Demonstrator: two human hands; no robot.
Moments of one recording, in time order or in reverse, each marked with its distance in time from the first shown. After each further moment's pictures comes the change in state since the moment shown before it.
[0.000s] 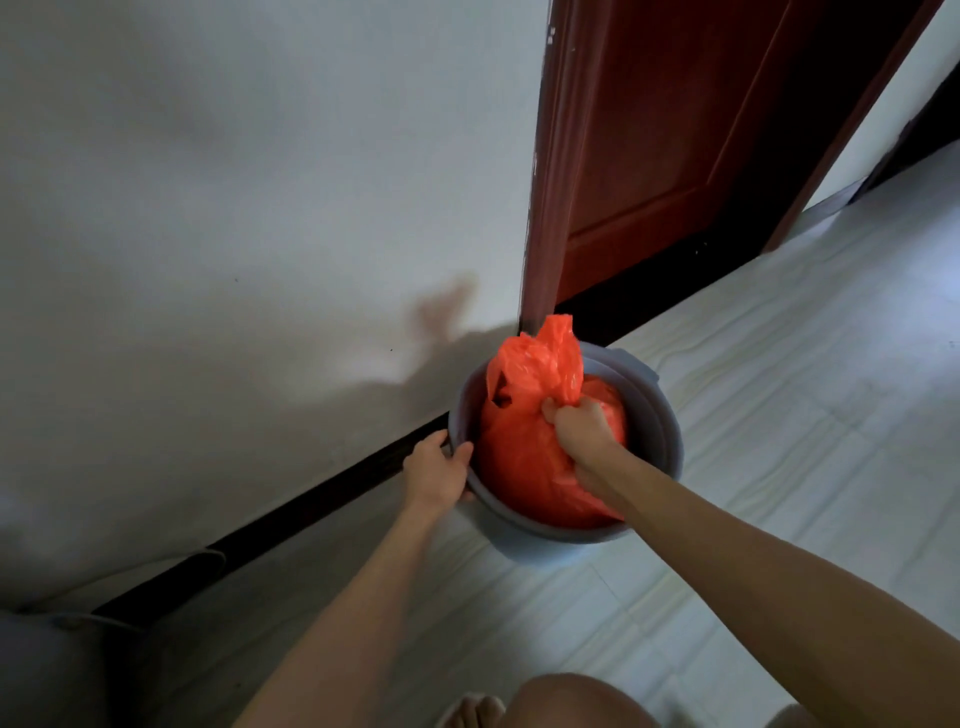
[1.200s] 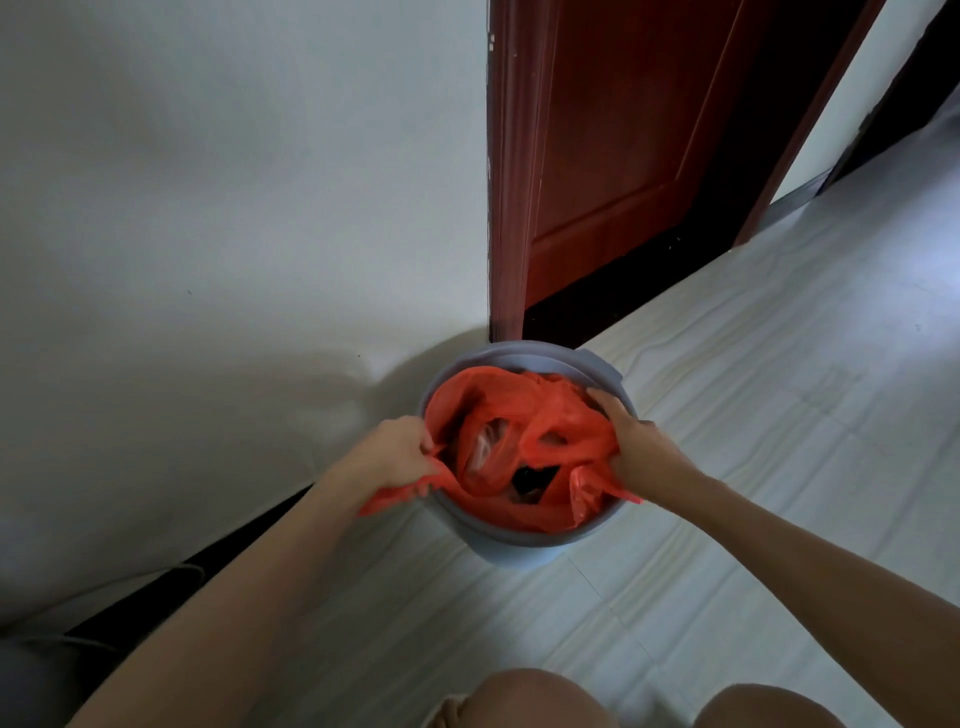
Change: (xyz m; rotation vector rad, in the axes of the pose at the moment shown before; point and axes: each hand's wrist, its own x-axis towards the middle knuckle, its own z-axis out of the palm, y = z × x) left_hand -0.028 0.073 -0.056 0.541 -0.437 0.187; right_hand 0.017 0.046 -0.104 -0.922 -0.137 -0.446
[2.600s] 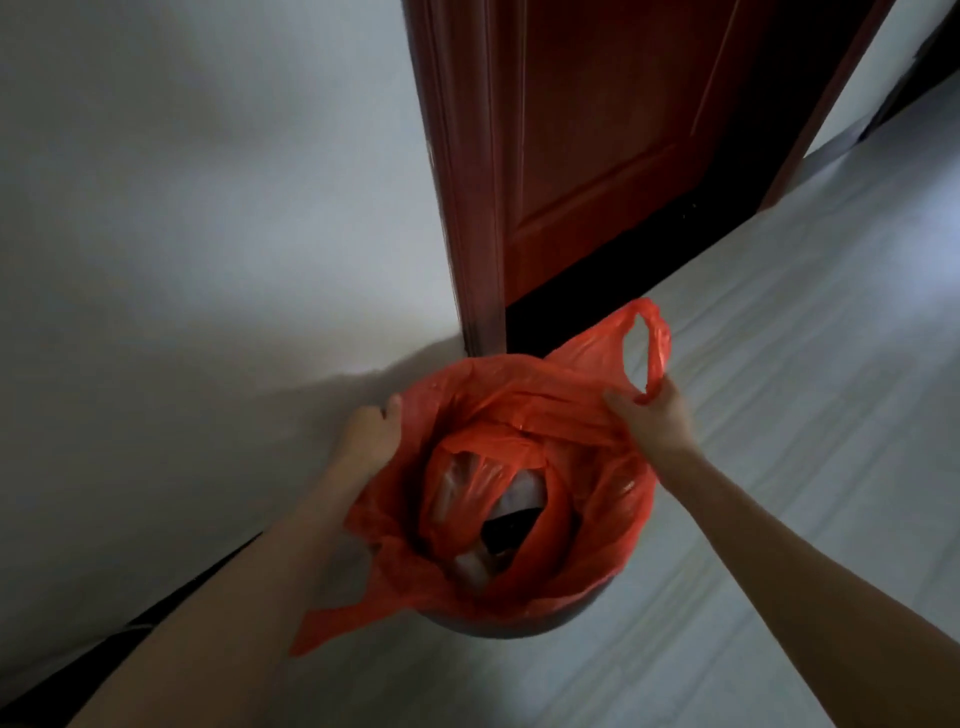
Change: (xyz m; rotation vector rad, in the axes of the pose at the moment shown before) left_hand 0.138 -0.008 0.018 -0.126 0.356 -0.288; right_hand 0.112 0.073 0.007 0.768 0.349 0.435
